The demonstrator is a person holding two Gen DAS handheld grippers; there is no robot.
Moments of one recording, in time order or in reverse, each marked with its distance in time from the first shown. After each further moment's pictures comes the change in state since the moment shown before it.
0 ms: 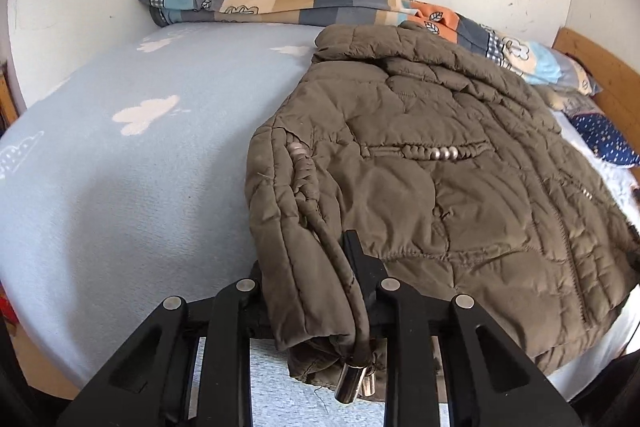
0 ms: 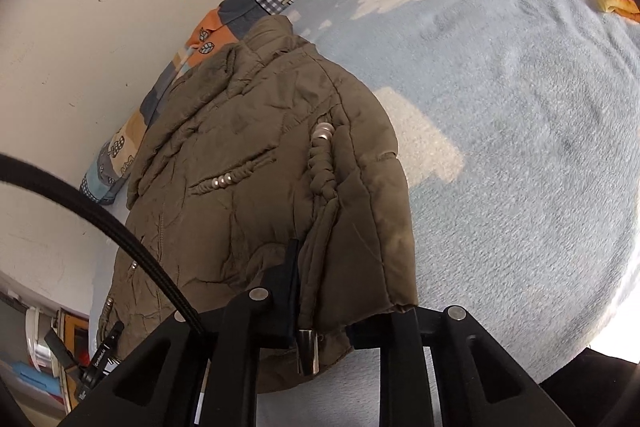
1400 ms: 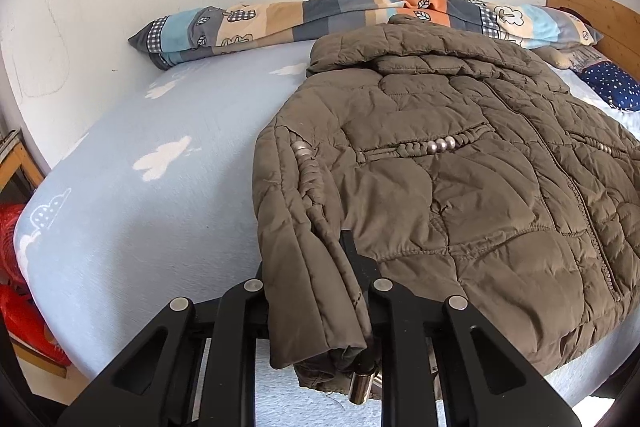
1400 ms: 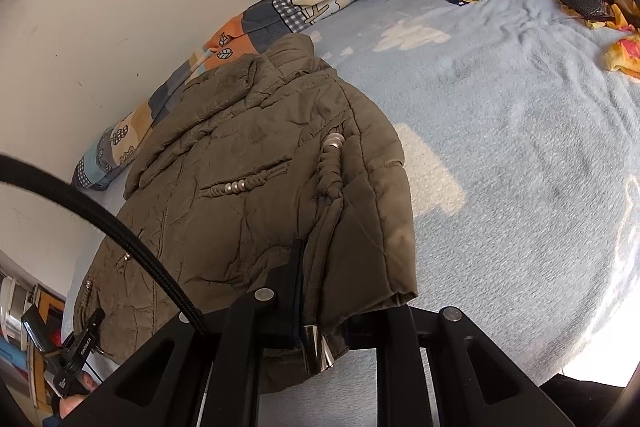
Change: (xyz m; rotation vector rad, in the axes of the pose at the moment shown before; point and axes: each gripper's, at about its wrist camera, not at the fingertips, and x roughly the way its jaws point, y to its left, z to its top) left arm -0.012 -0.023 0.001 0.175 -0.041 0.123; right arm -0.017 0.020 -0.002 -0.137 -0.086 -0.034
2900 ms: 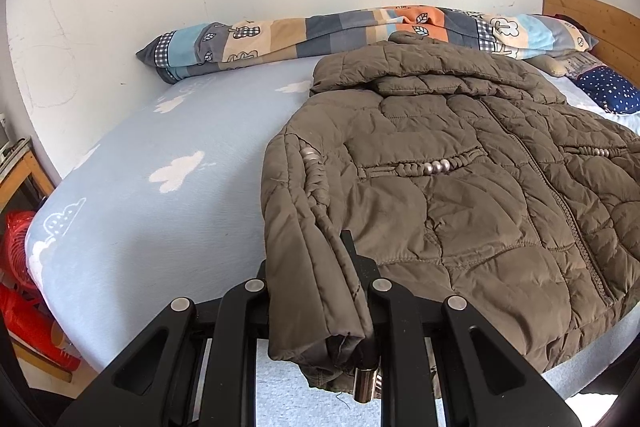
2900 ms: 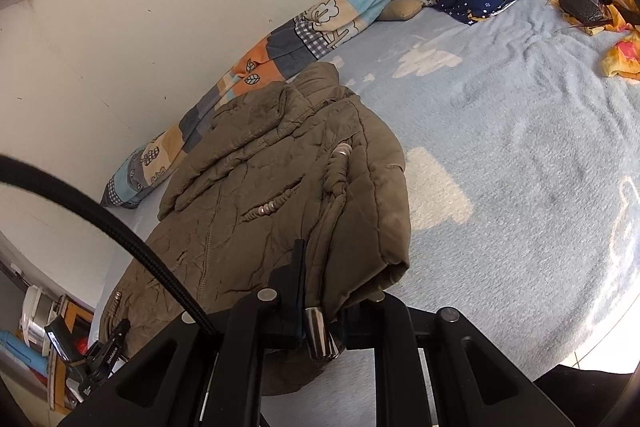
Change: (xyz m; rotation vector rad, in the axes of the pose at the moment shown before) left arm -0.024 0.006 0.004 0.005 -0.047 0.010; right arm -0.037 0.007 -0.001 0.026 -0.078 0.105
